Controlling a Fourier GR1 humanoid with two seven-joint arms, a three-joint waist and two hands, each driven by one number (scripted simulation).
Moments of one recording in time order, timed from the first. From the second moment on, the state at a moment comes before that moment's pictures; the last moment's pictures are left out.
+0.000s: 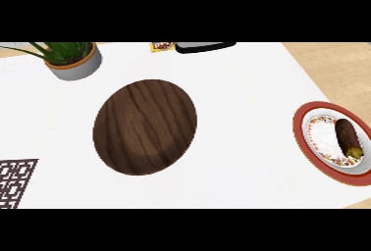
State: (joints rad) left arm -0.10 0.38 0.35 -1.49 0.14 0.08 0.00; right arm -0.17 -0.73 -0.17 -0.73 0.64 -0.15 -0.04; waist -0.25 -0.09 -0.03
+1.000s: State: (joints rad) left arm -0.11 0.37 0.30 -1.52 0.15 0.04 0.00; right arm -0.37 -0.42 -0.03 -1.38 0.63 -0.21 0.37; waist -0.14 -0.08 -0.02
